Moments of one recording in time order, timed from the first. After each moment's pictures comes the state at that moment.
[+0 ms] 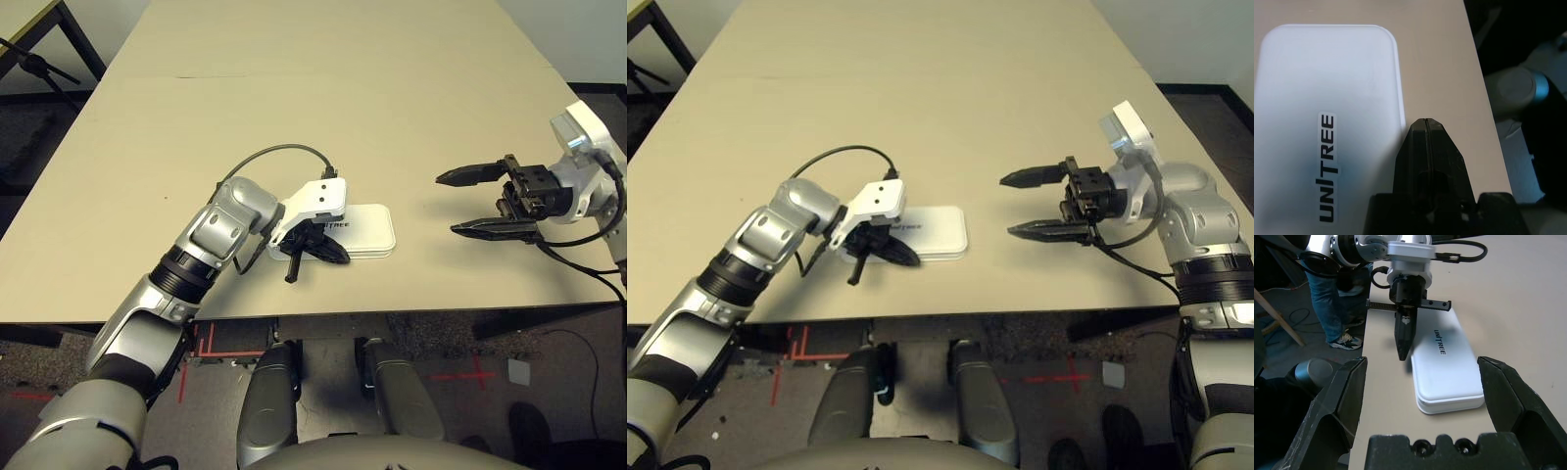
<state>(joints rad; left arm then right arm) -0.76 0.46 -0.43 0.16 -0.11 0.61 -1.37 -0.63 -0.84 0.06 0.34 0.65 0.21 1.61</state>
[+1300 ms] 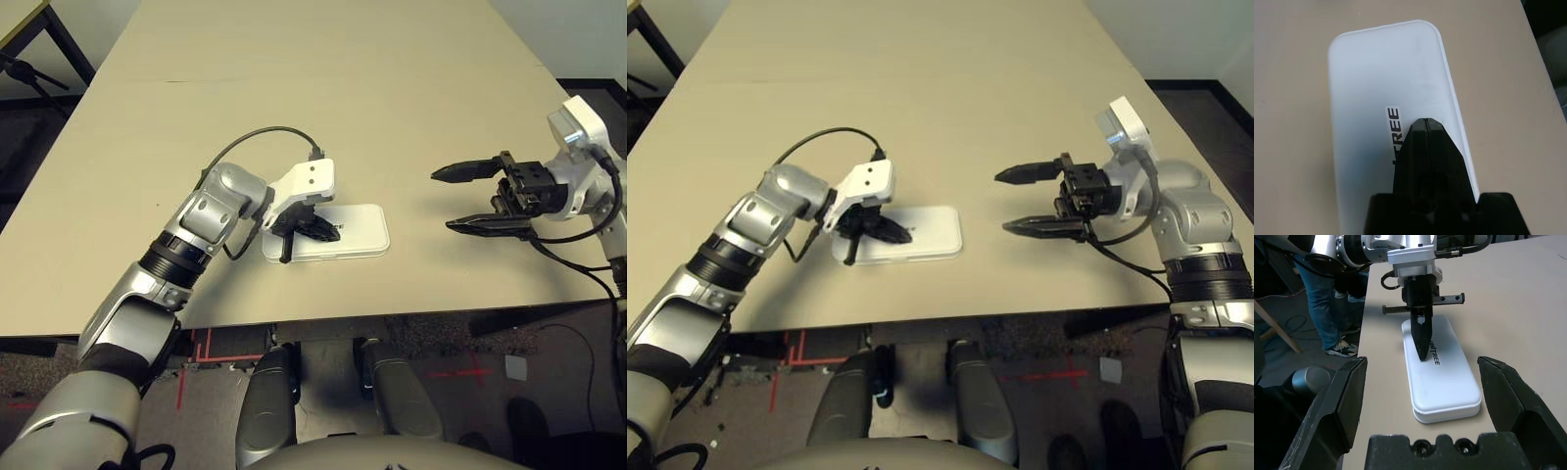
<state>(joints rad) -0.82 0.55 -0.49 0.21 -0.05 0.38 -1.33 -0.65 -0.78 0.03 0.32 0.61 0.25 1.61</state>
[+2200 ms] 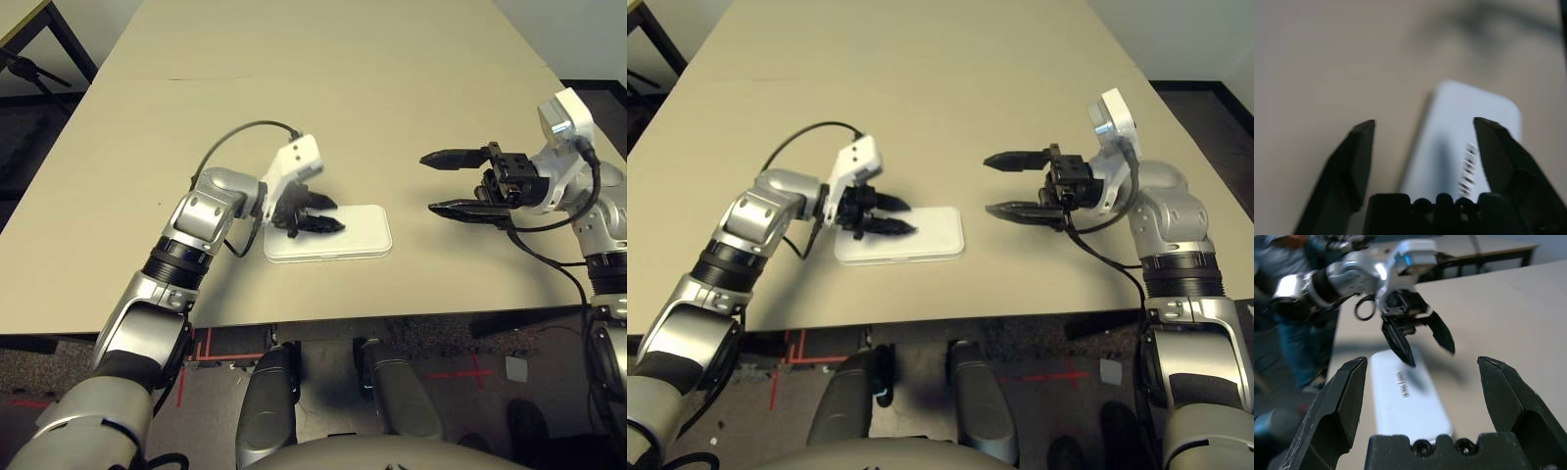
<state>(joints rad) -0.78 0.42 -0.08 0.18 -0.23 0.69 -1.01 -0.66 -0.63 -0.10 0.35 0.60 0.26 1.44</state>
